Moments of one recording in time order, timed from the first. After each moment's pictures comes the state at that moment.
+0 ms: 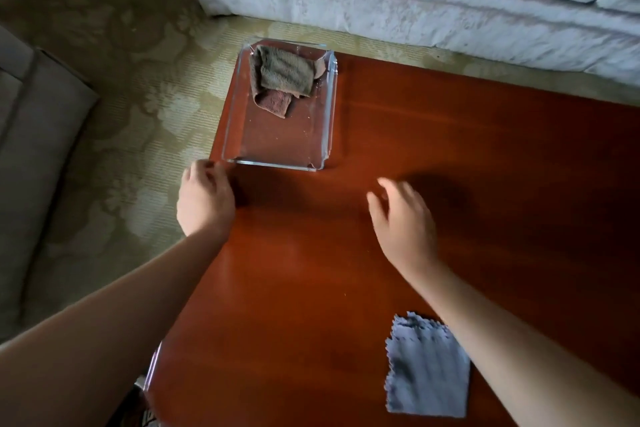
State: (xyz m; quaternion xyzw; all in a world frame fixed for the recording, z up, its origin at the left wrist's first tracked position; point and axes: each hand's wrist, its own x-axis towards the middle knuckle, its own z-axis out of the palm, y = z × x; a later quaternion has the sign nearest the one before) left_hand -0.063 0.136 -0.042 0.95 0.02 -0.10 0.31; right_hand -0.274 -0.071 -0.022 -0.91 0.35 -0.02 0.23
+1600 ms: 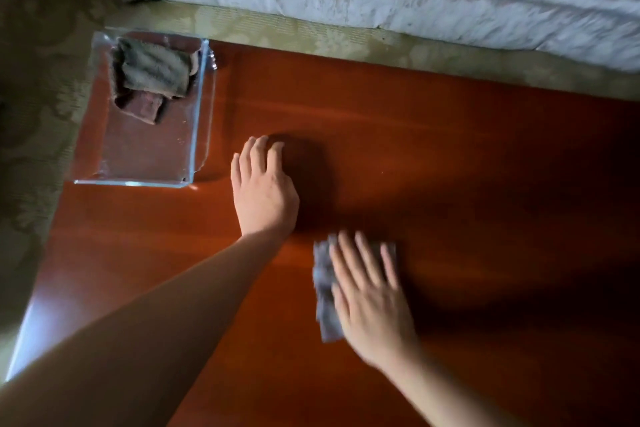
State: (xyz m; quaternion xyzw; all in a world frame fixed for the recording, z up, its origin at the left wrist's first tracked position) left_hand -0.200 -0.093 -0.079 0.94 -0.27 -0.01 0.19; right_hand -0.438 -0.134 -0.079 -0.98 0.18 0.10 0.07
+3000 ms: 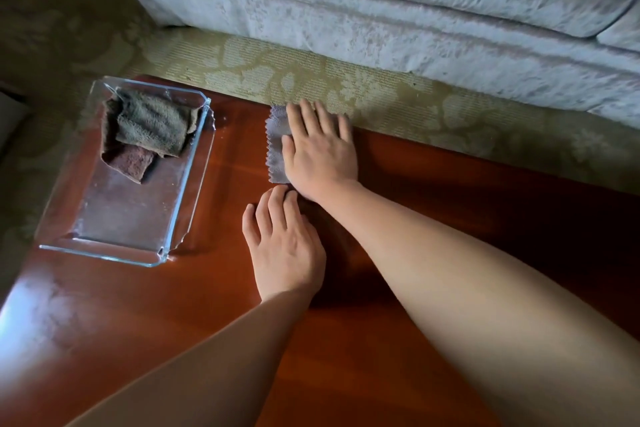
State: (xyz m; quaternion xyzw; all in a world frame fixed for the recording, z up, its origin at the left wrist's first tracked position) left_hand -0.194 -0.172 -0.097 0.98 -0.17 0.03 0.14; right_hand -0.108 -0.300 -0.086 -0.98 0.17 0.04 0.08
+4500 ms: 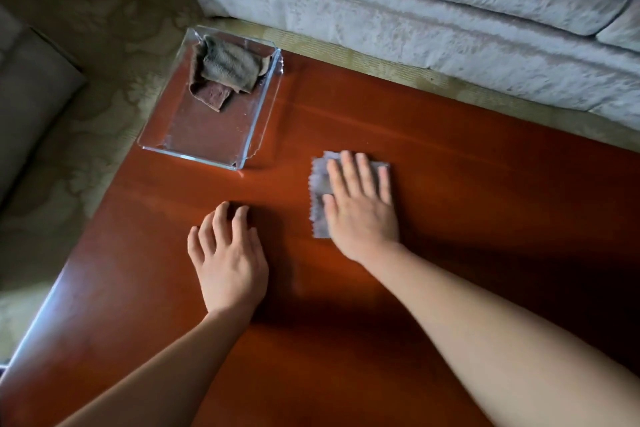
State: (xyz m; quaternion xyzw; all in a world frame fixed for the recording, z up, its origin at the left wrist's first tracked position) left_hand -0.253 0.036 -0.091 0.99 -0.11 0.02 0.11; right_hand -0.280 -0.177 -0.079 -0.98 0.17 0.09 0.06
